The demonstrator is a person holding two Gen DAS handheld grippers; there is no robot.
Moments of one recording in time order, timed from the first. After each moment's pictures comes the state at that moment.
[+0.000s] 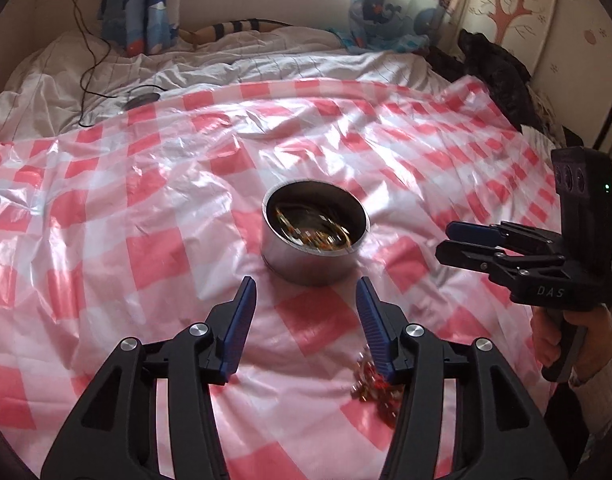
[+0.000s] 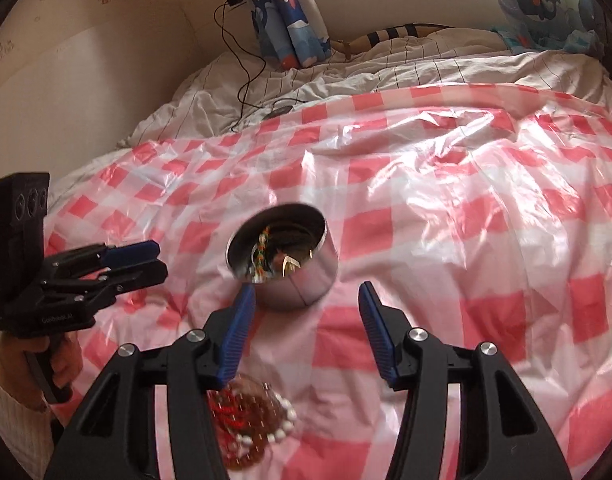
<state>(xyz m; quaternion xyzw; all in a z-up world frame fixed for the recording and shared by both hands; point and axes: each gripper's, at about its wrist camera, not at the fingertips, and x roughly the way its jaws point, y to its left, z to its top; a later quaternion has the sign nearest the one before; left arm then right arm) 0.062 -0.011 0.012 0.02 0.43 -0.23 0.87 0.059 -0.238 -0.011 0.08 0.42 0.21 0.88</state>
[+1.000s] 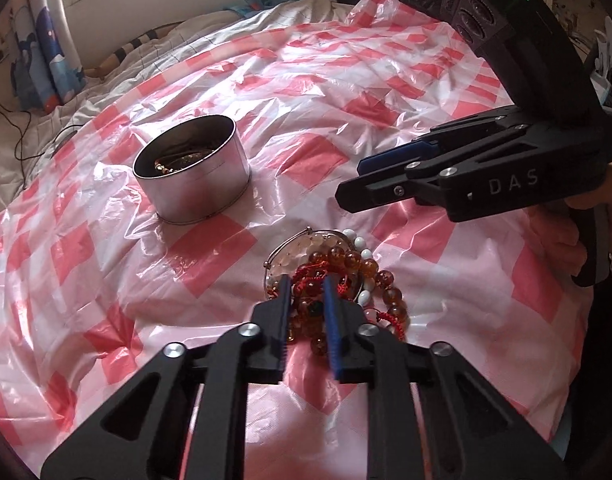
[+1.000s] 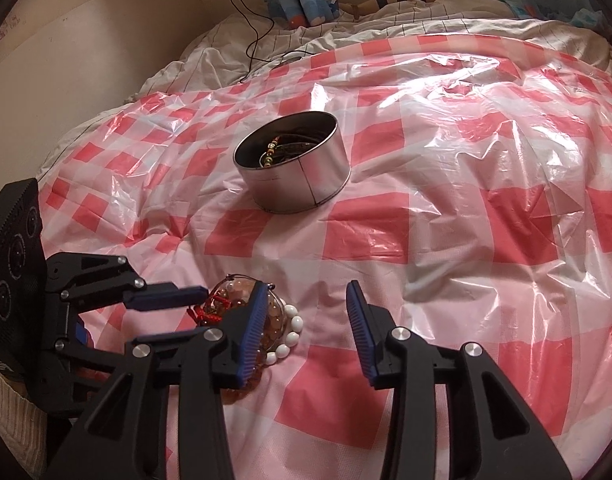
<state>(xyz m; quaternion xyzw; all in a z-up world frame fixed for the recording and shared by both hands) 0.001 -0.076 -0.036 0.18 0.42 -0.31 0.84 0.038 -0.231 -0.044 0.08 0.45 0.23 0.86</state>
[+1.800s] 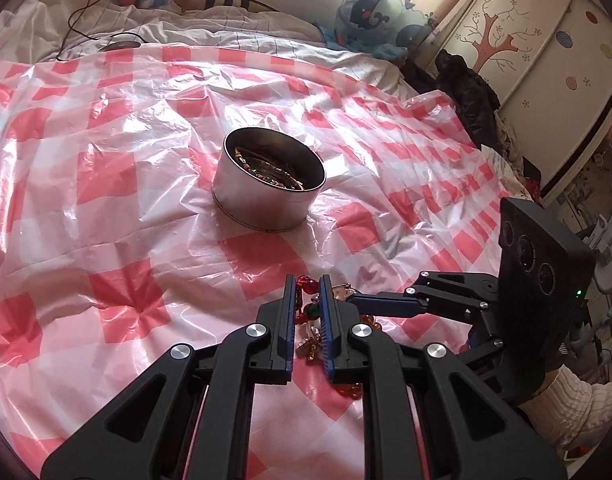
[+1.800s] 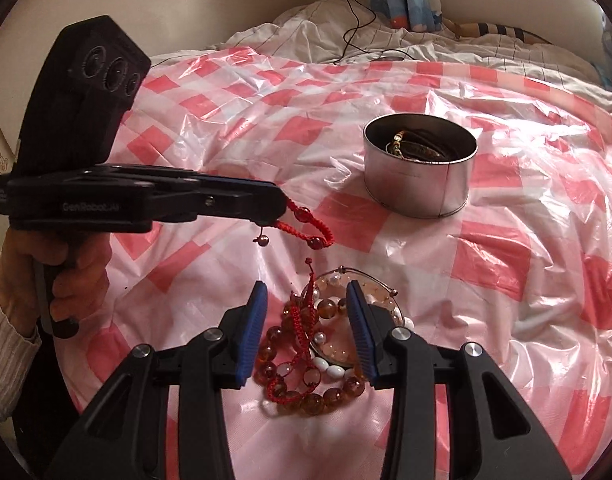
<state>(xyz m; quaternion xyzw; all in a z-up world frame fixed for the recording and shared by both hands) 0.042 0.003 -0.019 -0.10 0.45 -0.29 0.84 0.021 -0.158 -0.047 -0.01 0.42 0.34 0.84</state>
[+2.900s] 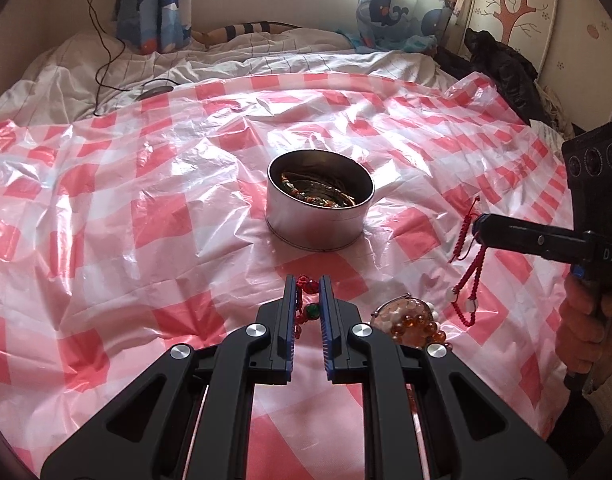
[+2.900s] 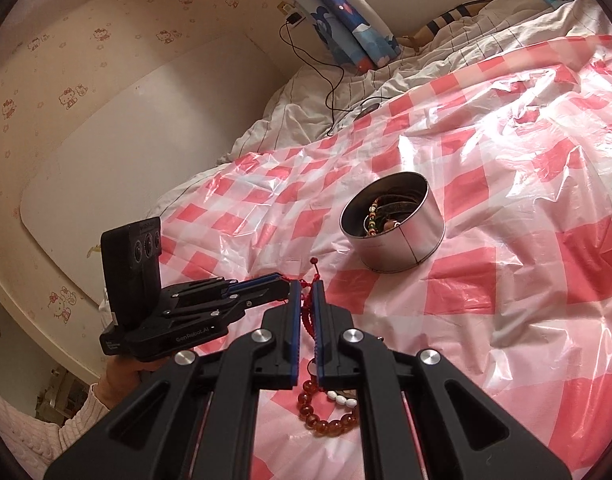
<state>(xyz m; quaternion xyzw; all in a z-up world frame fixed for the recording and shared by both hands) 0.041 -0.008 -0.006 0.03 0.41 -0.19 0.89 0.040 -0.244 -0.008 0.23 0.36 0.38 0.82</state>
